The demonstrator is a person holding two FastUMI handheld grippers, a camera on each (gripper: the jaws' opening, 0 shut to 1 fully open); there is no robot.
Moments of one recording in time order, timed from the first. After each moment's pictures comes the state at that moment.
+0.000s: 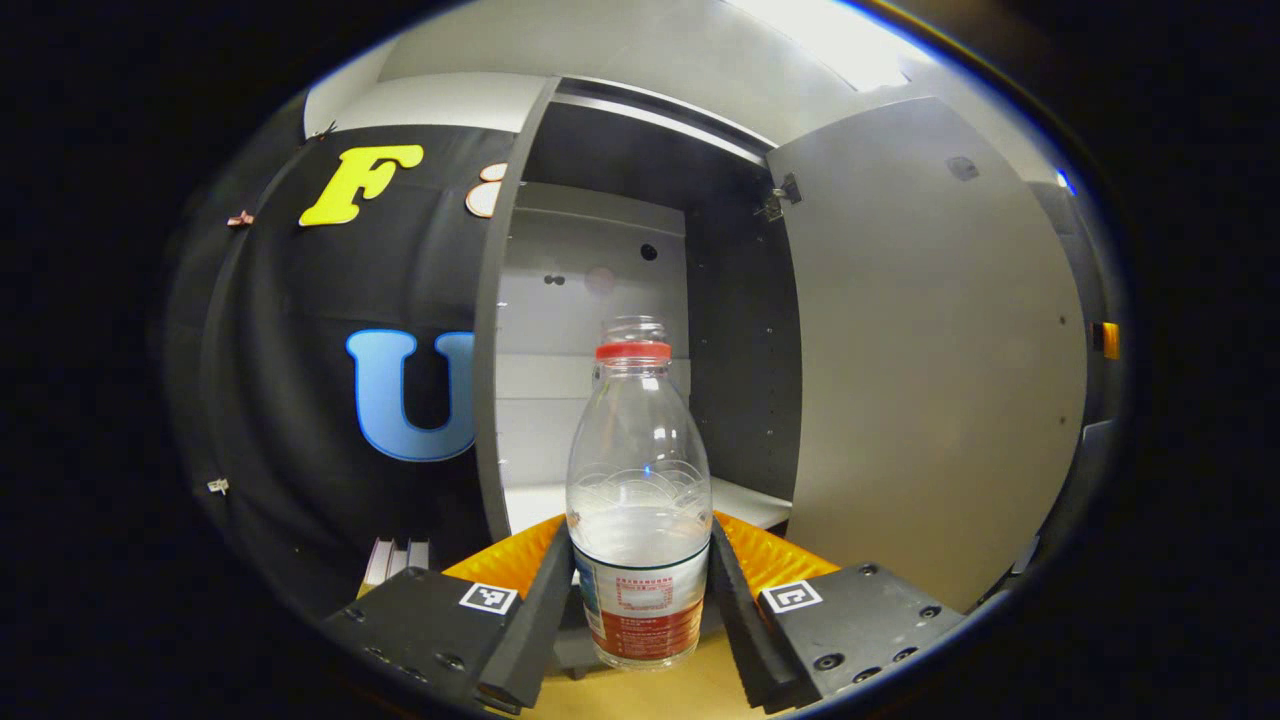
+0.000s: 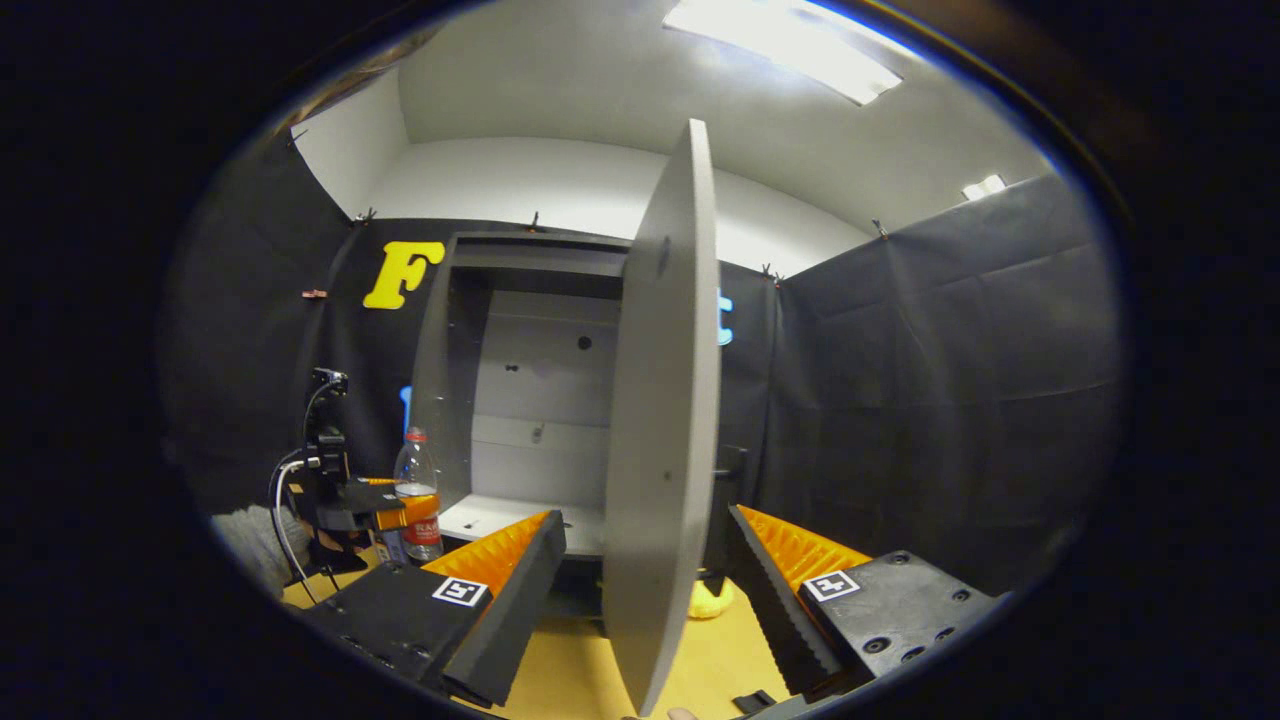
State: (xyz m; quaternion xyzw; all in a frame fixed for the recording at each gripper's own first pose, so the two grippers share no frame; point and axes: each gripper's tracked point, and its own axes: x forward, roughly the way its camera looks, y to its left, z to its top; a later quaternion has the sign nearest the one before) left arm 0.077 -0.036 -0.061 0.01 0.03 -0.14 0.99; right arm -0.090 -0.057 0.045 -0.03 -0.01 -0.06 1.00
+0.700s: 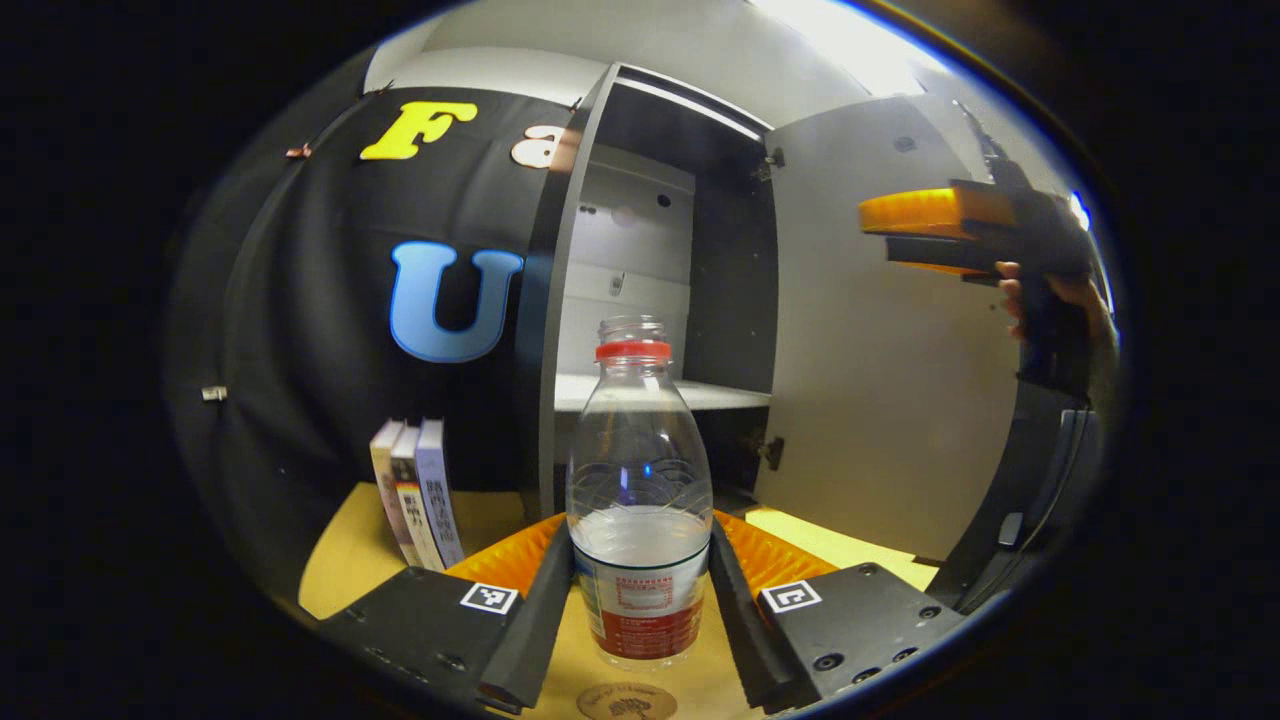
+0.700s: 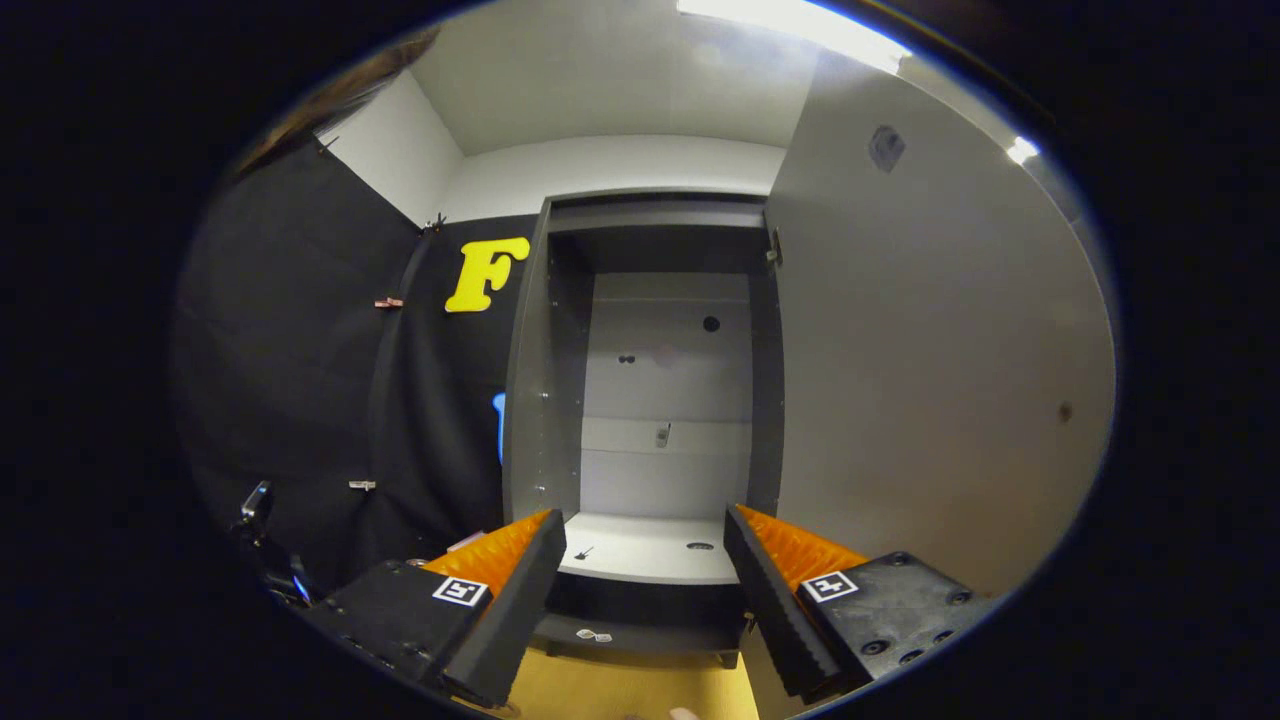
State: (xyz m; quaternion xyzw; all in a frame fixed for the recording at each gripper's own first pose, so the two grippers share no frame) left arm -0.037 0.001 -0.221 -0.04 0.07 -0.15 0.98; right arm 0.032 0.038 -0.042 0.00 0.01 0.05 1.00
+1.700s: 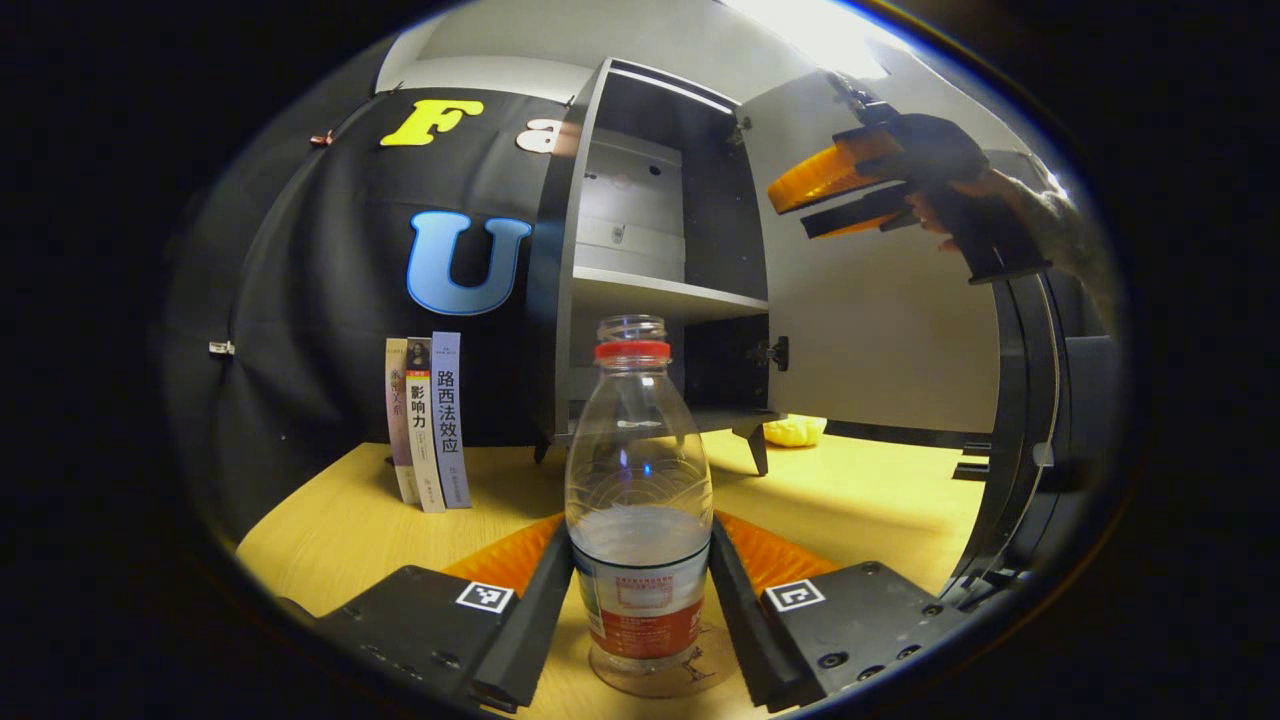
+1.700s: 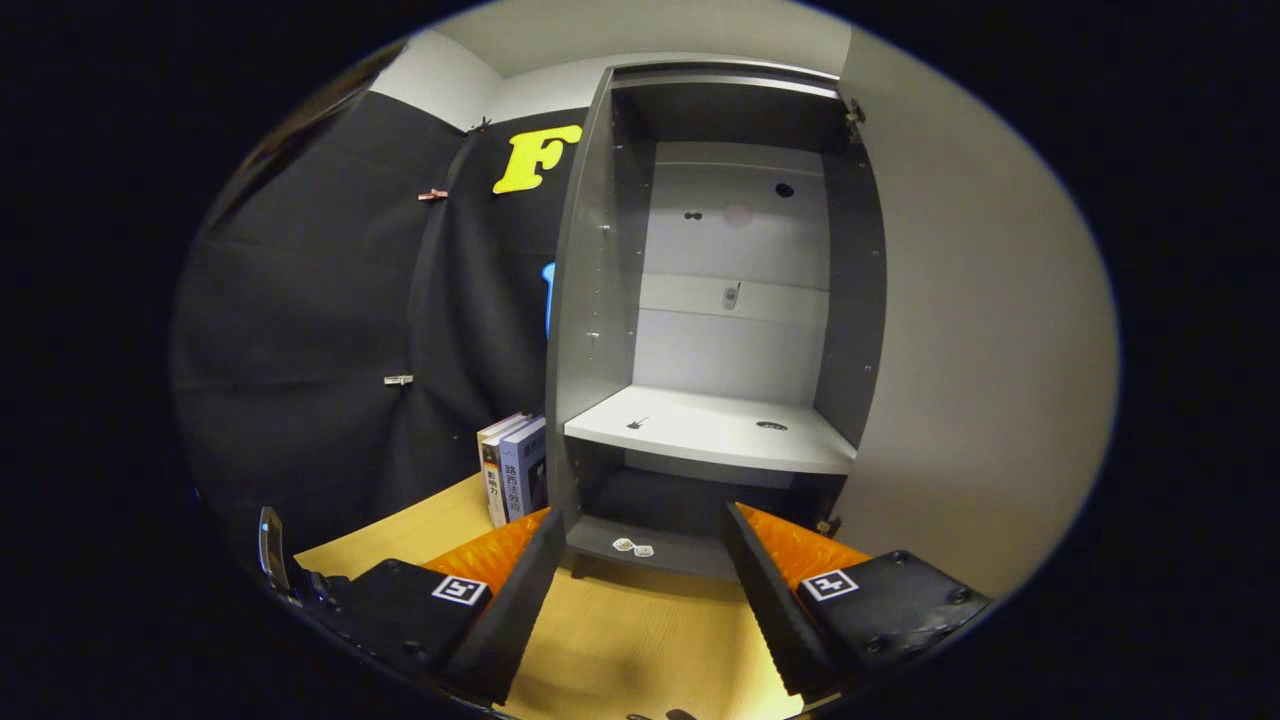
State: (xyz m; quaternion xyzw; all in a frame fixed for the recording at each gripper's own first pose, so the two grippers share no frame) left arm -0.072 0.019 -0.368 -0.01 0.05 -0.15 0.99; right arm 0.016 0.080 -0.180 -0.03 0.15 0.13 0.98
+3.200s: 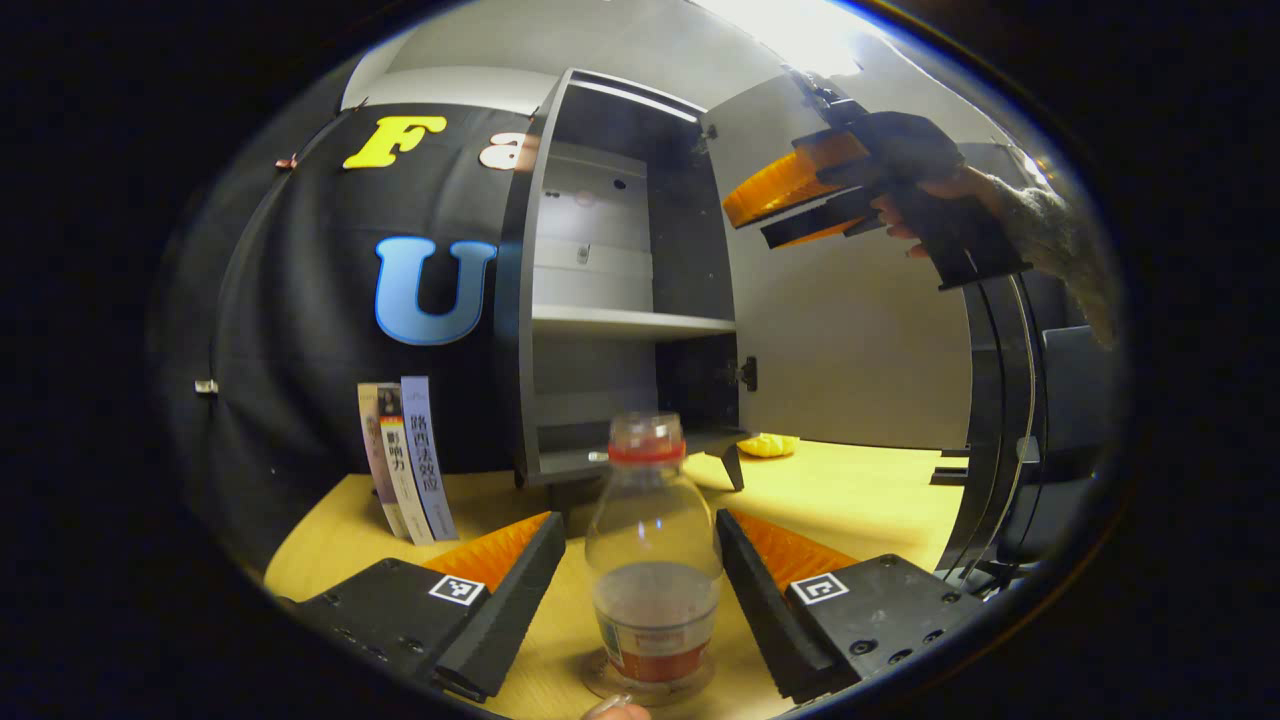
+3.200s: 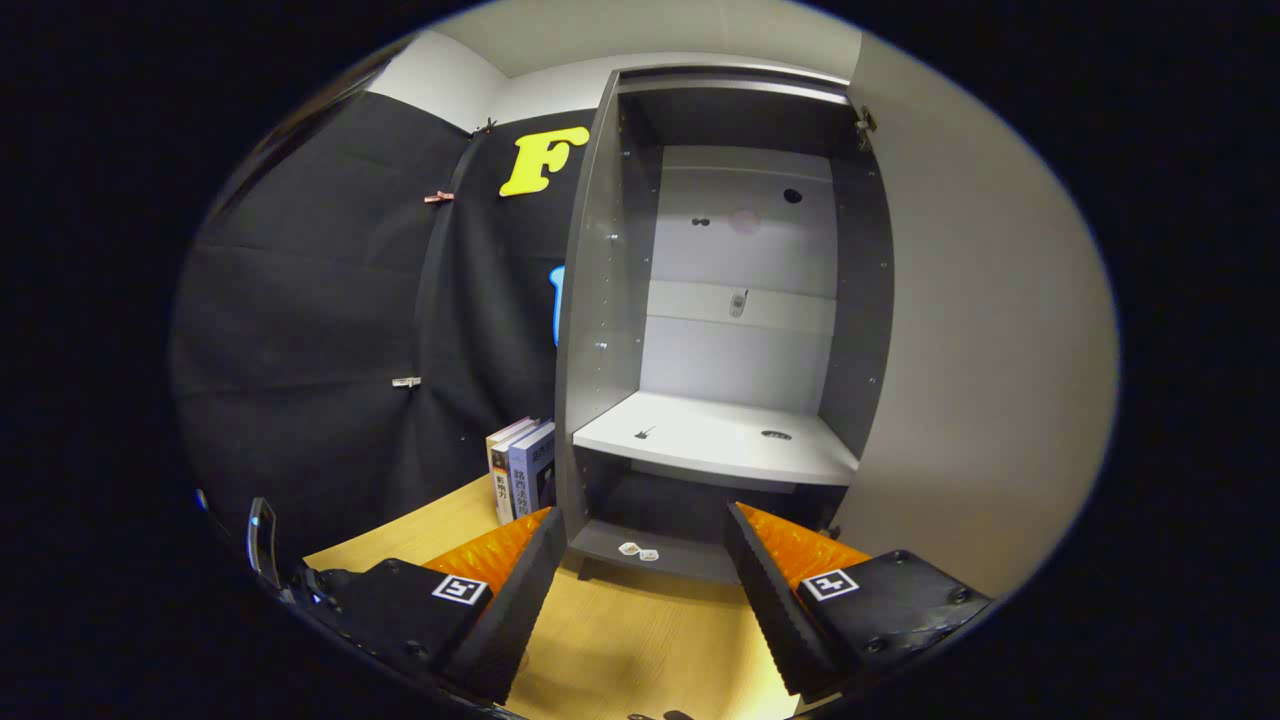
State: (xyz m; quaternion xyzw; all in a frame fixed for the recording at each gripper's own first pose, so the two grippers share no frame) left arm -0.074 -0.006 -0.305 0.03 0.02 -0.19 0.98; right arm 0.011 0.068 -0.144 -0.03 0.14 0.13 0.98
